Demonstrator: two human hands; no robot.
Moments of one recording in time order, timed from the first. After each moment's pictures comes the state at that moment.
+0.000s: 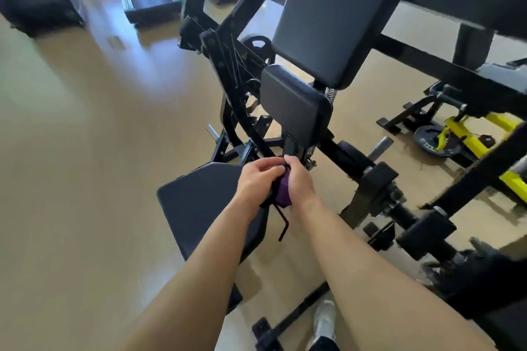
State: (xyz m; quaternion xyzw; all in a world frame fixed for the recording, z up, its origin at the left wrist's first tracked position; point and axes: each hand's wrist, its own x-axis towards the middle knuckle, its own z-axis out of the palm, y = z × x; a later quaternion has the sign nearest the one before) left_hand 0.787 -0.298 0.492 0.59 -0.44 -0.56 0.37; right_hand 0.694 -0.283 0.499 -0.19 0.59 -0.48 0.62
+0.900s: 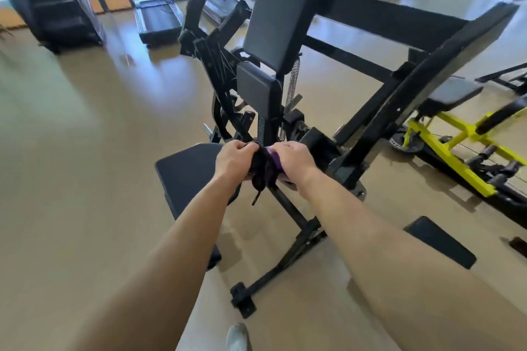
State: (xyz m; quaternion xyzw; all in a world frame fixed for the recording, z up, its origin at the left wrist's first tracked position) left_hand 0.706 -0.056 0.576 0.68 -0.48 -0.42 0.37; right_hand 0.570 -0.040 0.579 -0.40 0.64 -0.40 0.53
